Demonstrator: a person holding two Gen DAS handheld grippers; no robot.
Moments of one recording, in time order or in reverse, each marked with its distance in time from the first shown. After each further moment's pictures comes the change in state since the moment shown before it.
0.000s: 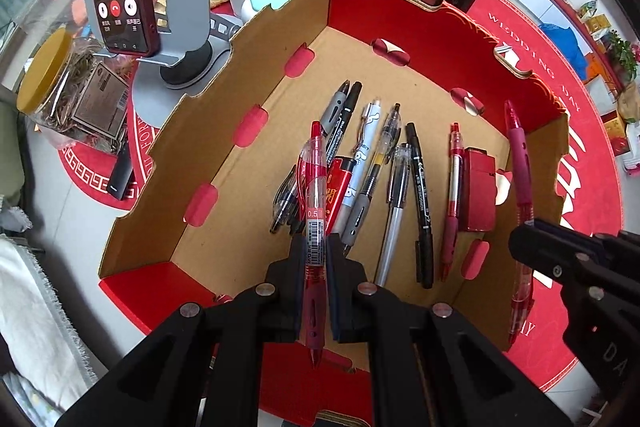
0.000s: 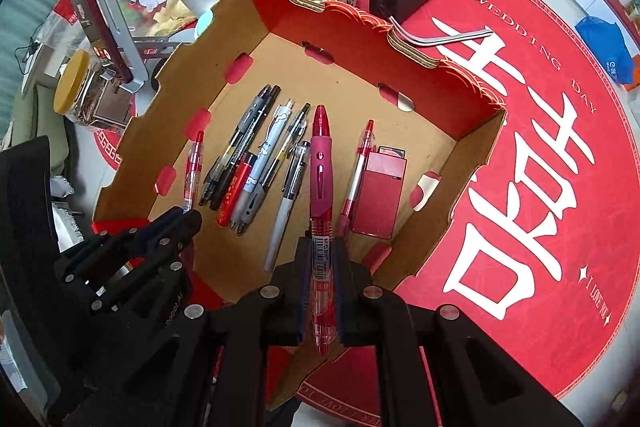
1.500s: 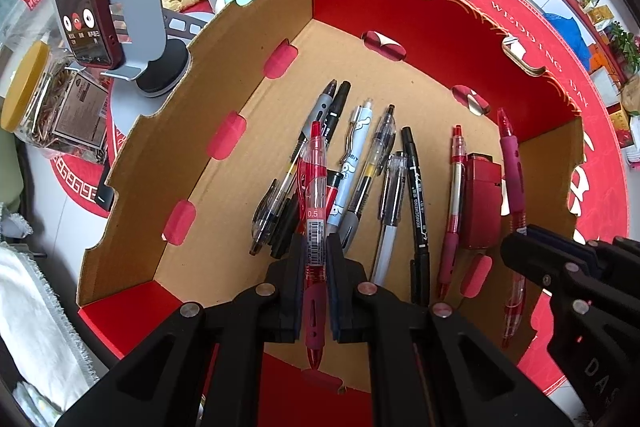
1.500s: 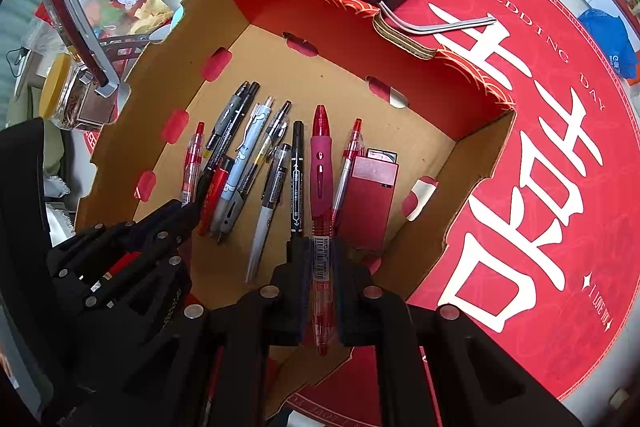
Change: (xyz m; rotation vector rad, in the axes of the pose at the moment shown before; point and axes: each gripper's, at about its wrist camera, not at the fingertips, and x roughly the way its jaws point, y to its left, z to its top) left arm 0.021 -0.014 0.016 0.019 0.035 0.010; right arm 0.023 -0.012 0.012 0.009 0.037 -0.002
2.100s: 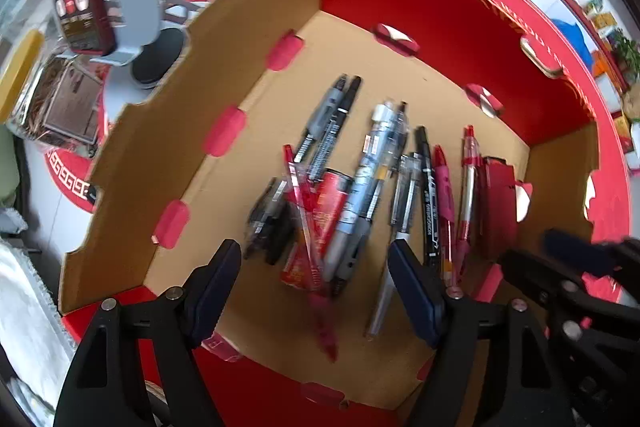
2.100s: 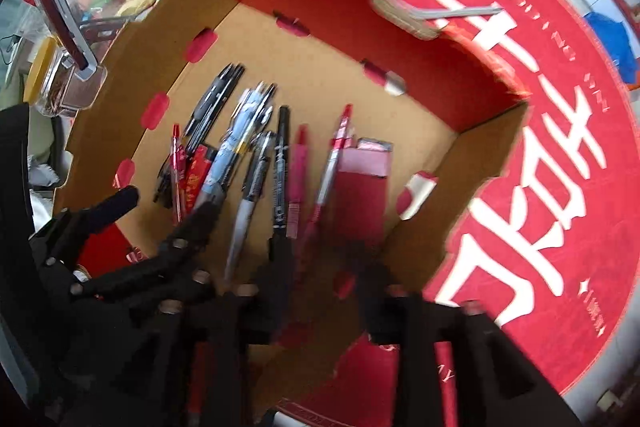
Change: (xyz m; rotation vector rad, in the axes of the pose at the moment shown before) left arm 0.013 0.009 -0.001 -0.028 -0.010 -0.005; right arm 0.009 -0.004 -0.001 -0.028 -0.002 -0.024
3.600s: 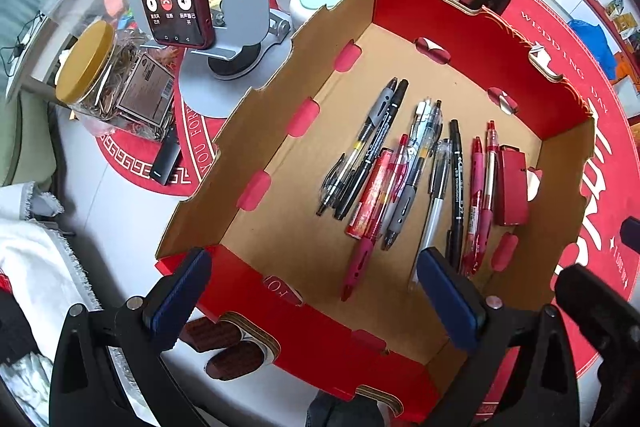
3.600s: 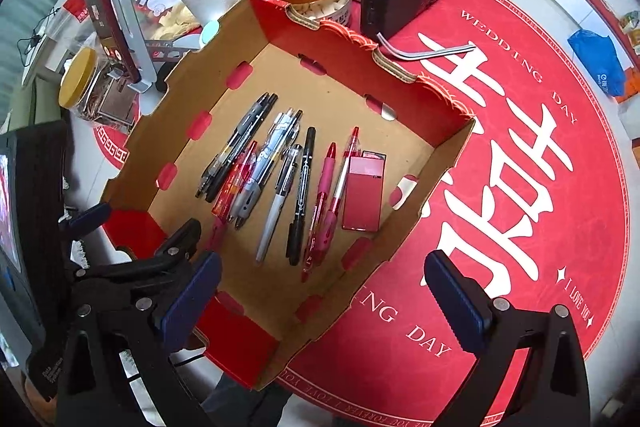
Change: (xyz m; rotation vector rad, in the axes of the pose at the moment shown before) left arm -0.054 0.017 -0.010 -0.023 0.046 0.135; right arm -0.060 0.016 -0.022 -0.005 -0.064 -0.011
